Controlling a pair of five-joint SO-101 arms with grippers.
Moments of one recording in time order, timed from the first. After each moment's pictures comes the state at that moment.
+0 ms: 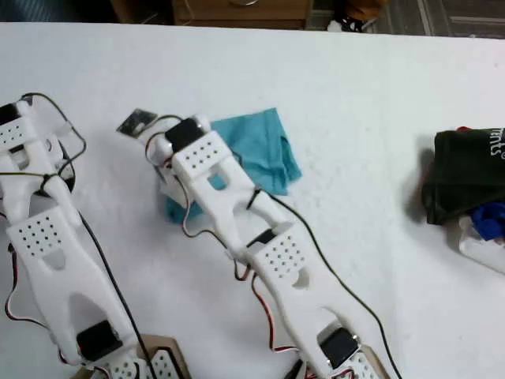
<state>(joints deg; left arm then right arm) -36.7 60.5 -58.5 101.6 2.9 -42.7 57.9 -62.9 100.2 18.9</state>
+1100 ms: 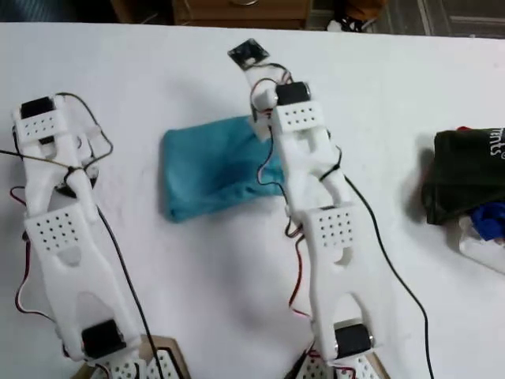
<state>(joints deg) -27.8 57.5 -48.4 99.8 7.0 -15.8 60.1 -64.2 77.7 23.6</state>
